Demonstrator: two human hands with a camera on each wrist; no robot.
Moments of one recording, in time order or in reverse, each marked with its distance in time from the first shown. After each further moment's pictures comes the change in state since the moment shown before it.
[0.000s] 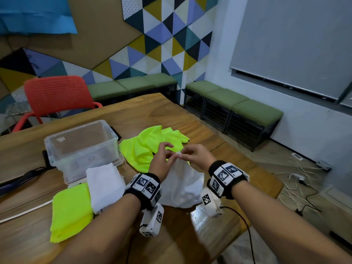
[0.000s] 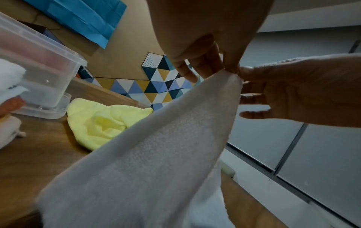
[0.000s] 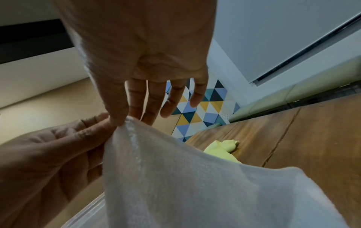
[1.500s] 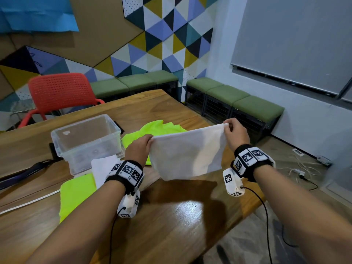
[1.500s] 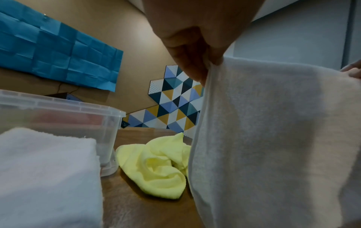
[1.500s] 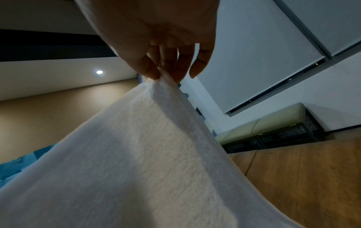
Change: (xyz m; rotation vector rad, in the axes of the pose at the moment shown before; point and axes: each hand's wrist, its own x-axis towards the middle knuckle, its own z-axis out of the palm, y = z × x) left_hand -0.008 0.002 -0.064 0.717 0.145 0.061; right_hand -0.028 0.010 -0.079 -0.235 0.584 0.227
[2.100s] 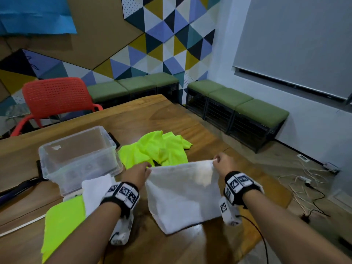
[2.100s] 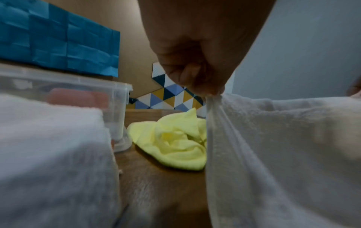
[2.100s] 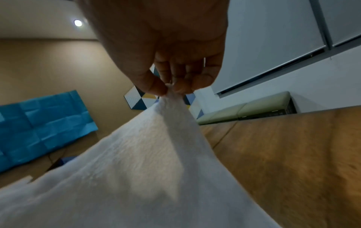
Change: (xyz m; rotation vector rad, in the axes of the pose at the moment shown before) left_hand 0.037 -0.047 0.045 0.243 -0.416 -0.149; right_hand 0.032 0.040 0.076 -0.261 -0.323 0.156
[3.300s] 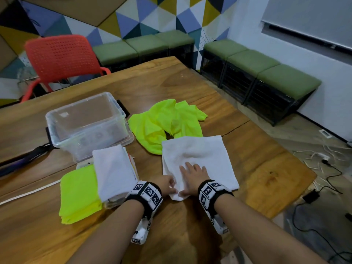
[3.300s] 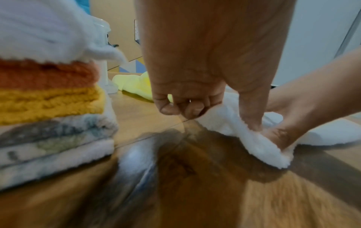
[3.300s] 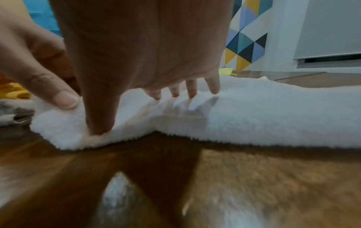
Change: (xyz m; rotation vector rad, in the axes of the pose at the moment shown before) left_hand -0.040 0.009 0.086 0.040 -0.568 0.004; right_hand -0.062 -0.017 0.157 -0.669 -0.581 -0.476
